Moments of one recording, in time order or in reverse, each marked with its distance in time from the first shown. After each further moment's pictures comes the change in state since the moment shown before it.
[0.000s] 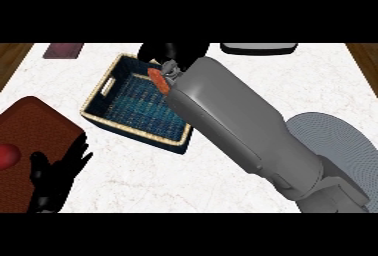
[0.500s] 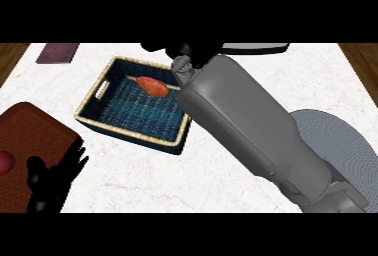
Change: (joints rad) left arm 0.028 -0.009 0.013 -0.008 -0.009 0.010 -0.006; right arm 0.052 -0.005 -0.093 -0.132 0.095 -0.019 0.011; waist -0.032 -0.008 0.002
